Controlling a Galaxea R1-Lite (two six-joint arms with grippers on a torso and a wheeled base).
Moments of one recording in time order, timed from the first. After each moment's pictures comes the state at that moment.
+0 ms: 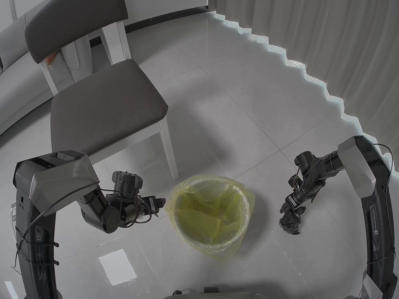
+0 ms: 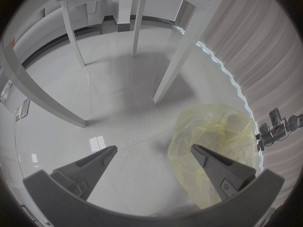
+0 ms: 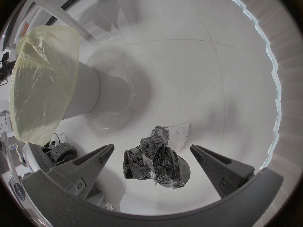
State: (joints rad) left arm -0.31 2.36 -0.92 -0.75 0.05 -0.38; right arm 0.06 2.64 -1.72 0.32 0.03 -0.37
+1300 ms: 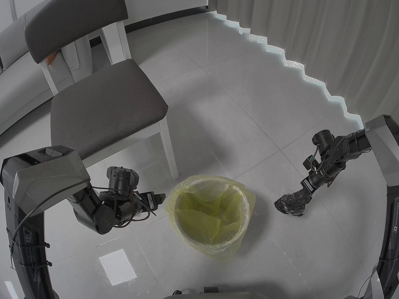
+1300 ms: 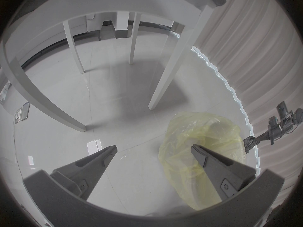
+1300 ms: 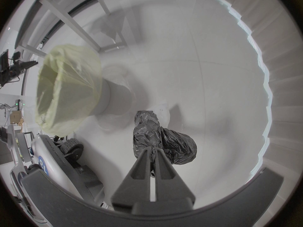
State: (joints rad) left arm -0.32 2.26 -0.84 -0.78 0.04 -0.39; right arm 0.02 2.36 -1.56 0.36 0.06 -0.43
